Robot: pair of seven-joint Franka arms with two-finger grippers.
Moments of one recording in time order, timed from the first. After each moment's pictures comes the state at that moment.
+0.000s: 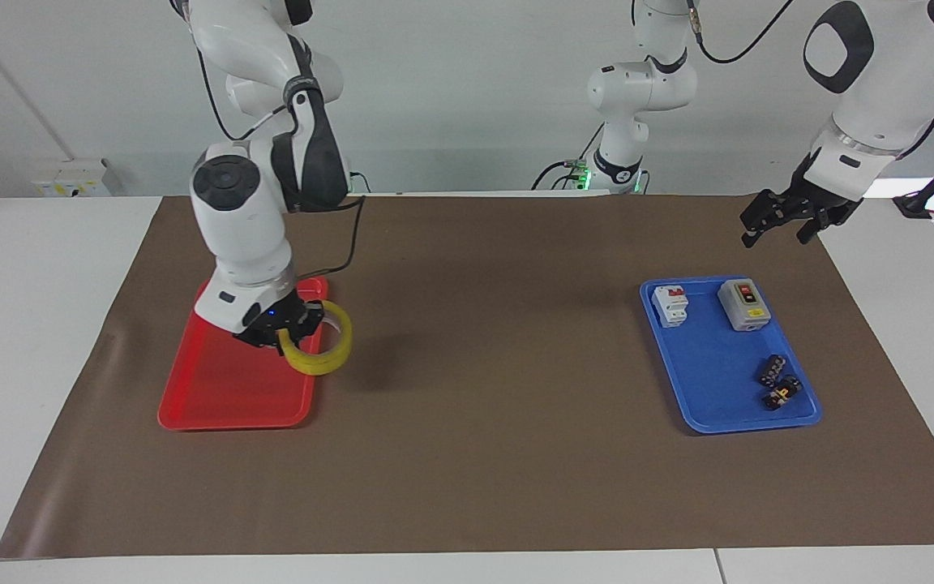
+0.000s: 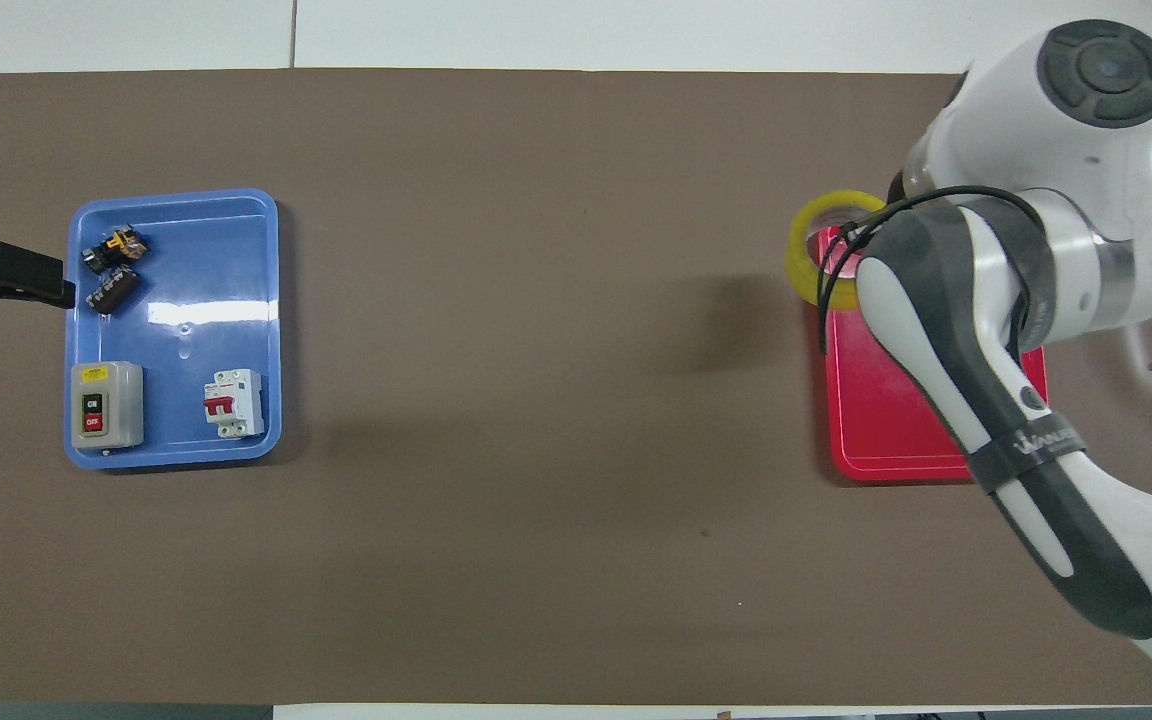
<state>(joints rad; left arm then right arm) -0.02 0.00 0.02 -1.65 -0.02 1.64 0.01 0.18 0.28 -0.09 -1.67 -0.06 1.95 -0.21</state>
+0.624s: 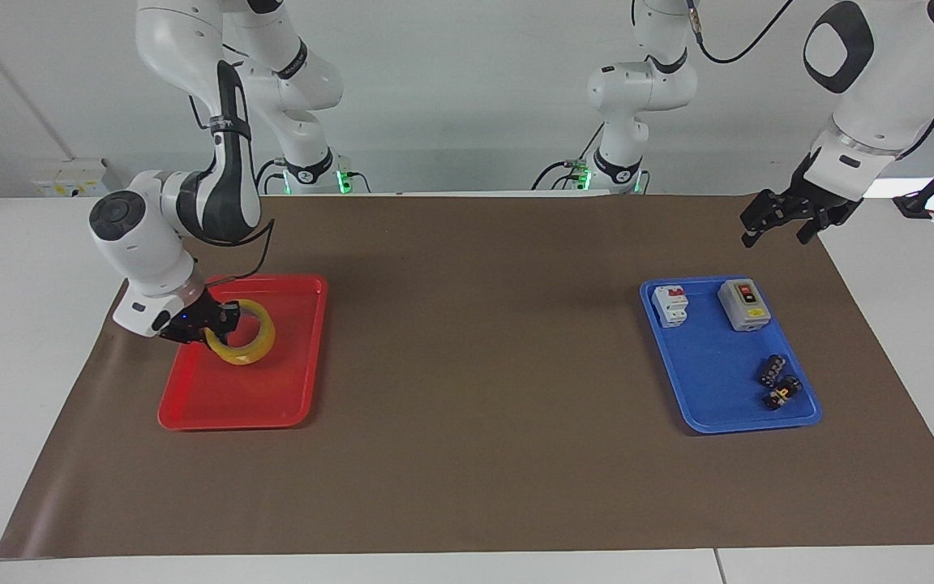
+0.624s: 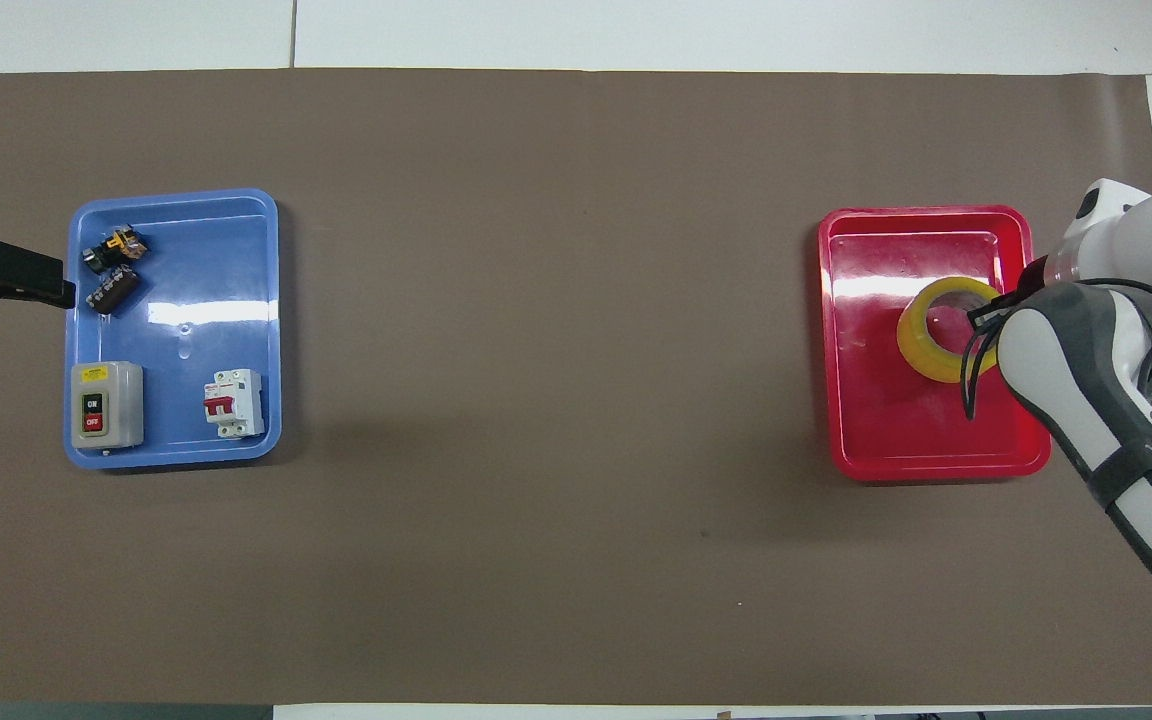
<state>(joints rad) -0.02 0.00 0.02 -1.65 -0.02 1.64 0.01 -0.03 0.18 -0.09 -2.06 0.00 2.23 -0.44</state>
